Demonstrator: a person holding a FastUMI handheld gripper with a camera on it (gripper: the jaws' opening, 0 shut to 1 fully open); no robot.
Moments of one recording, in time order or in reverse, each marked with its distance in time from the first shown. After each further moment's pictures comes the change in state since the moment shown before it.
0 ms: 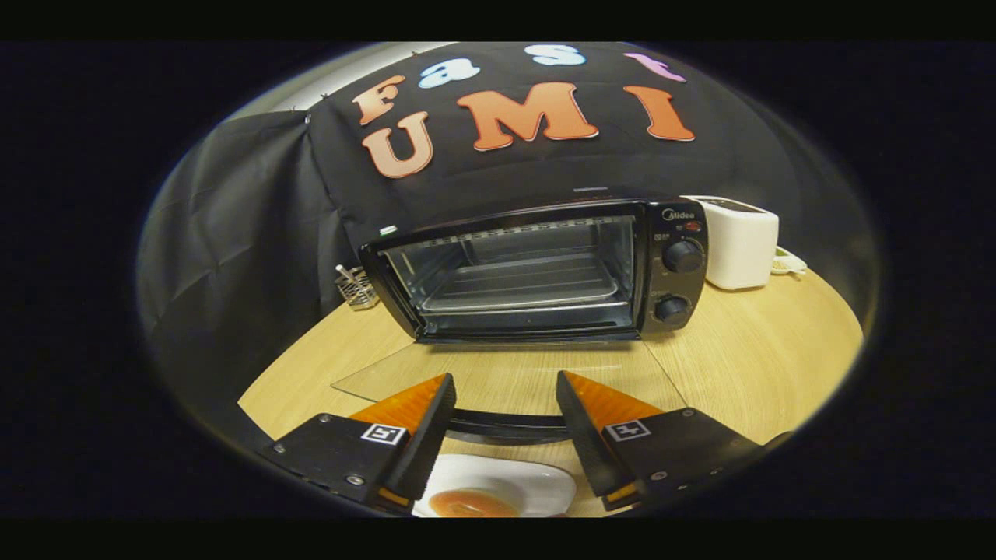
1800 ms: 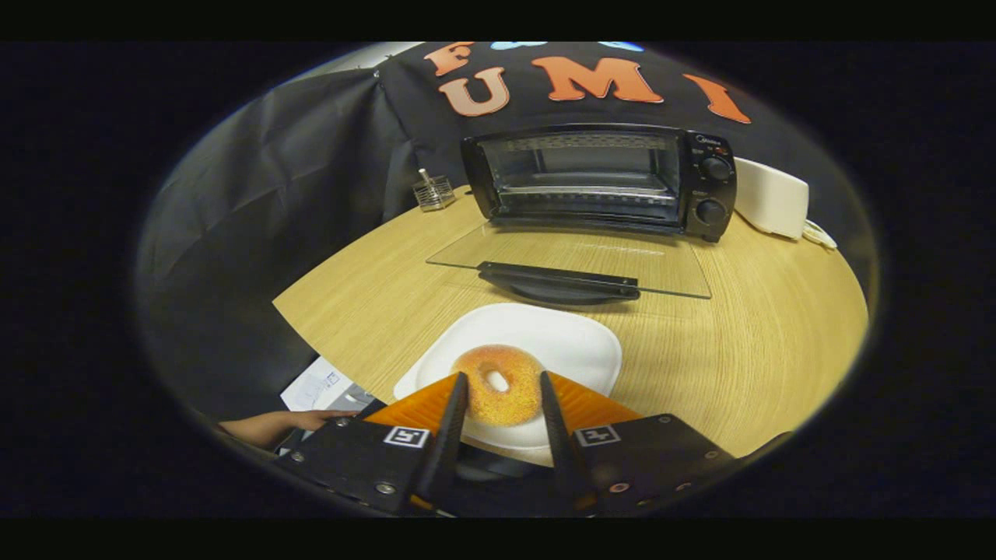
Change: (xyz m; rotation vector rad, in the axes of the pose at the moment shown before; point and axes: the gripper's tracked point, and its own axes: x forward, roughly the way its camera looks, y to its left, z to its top) arm -0.091 0.021 -0.132 -0.170 0.263 0.196
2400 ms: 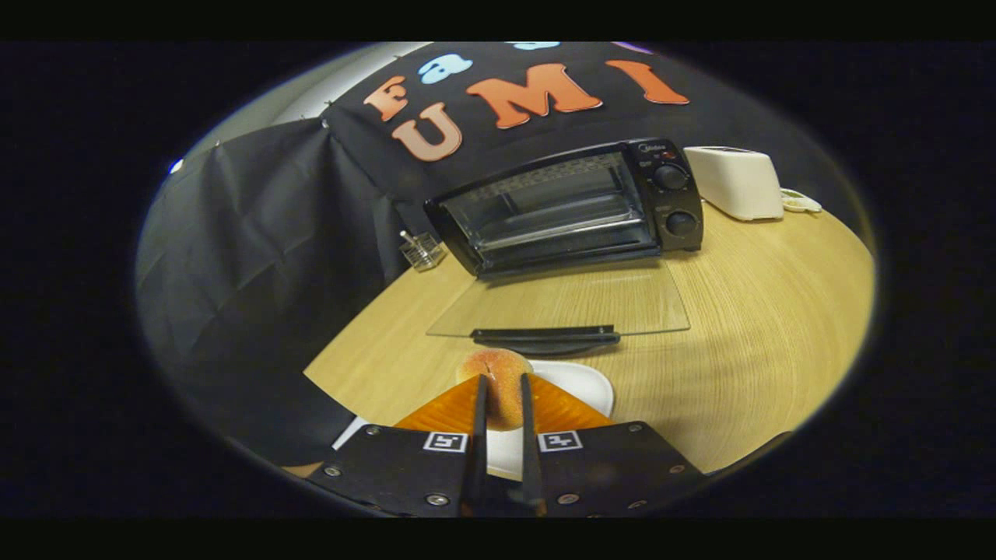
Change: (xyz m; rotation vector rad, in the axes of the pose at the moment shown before) arm -0.011 -0.006 0.075 0.281 -0.206 0.092
